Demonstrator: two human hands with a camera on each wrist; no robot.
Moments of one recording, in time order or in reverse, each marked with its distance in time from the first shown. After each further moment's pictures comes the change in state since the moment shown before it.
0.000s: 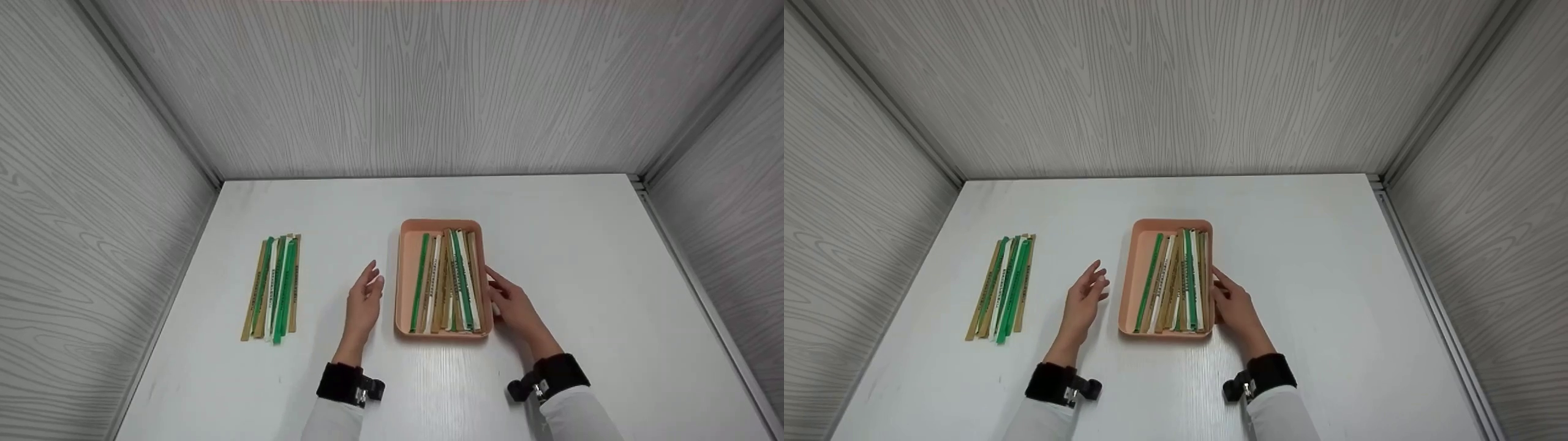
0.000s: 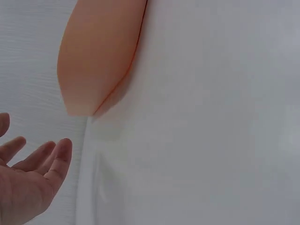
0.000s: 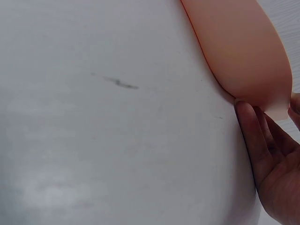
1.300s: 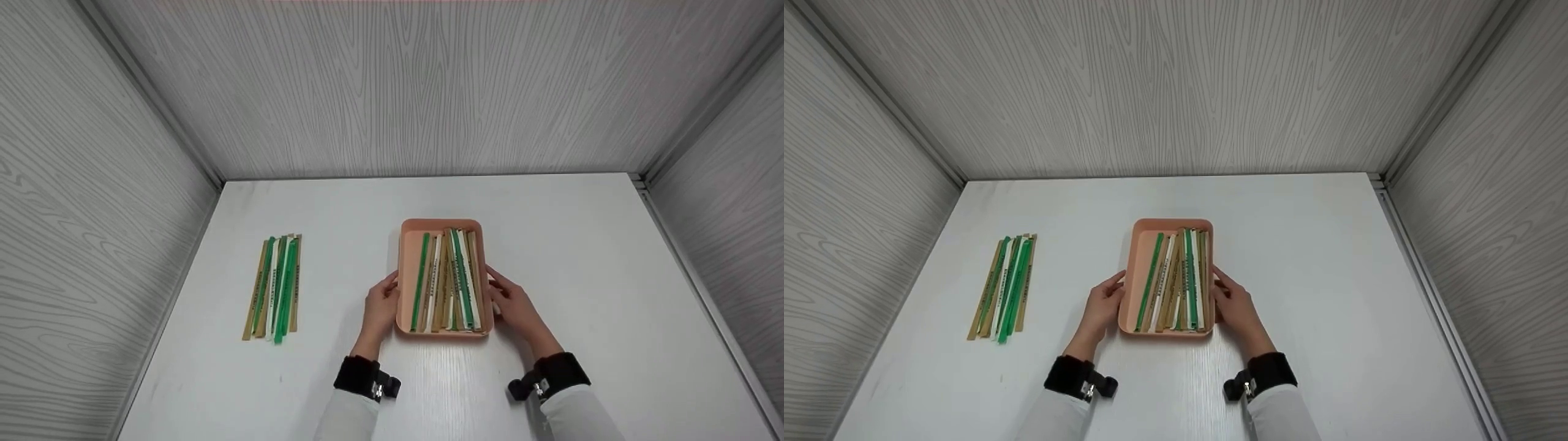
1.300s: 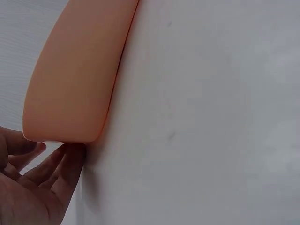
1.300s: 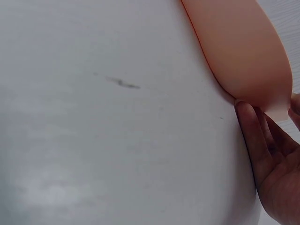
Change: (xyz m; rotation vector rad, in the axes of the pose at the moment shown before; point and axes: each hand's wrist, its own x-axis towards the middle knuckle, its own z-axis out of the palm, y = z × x) left_hand 0.002 -0.003 0.028 0.083 -0.083 -0.074; right_hand 0.000 0.000 0.000 -0.008 0.002 -0.043
